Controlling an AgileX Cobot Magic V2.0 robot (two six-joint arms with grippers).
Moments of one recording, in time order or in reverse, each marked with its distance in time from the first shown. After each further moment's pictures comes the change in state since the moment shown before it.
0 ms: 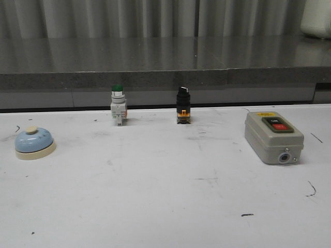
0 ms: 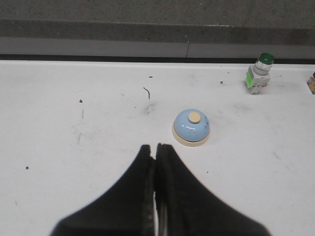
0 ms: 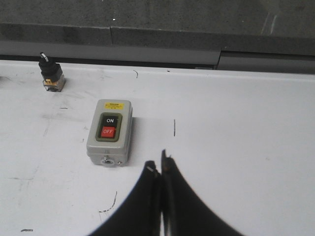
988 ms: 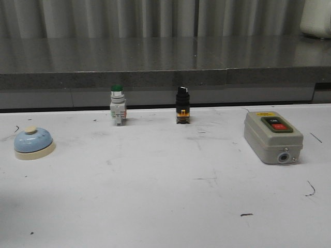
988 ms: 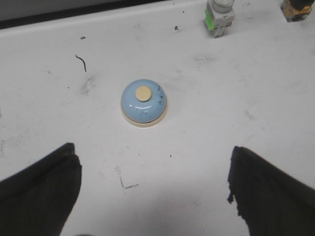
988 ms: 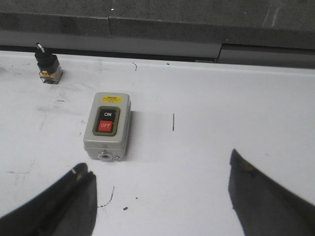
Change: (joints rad) left arm -0.198 0.557 -0.211 0.000 -0.033 0.041; right arm 0.000 0.024 0.000 -0.002 0.000 -0.011
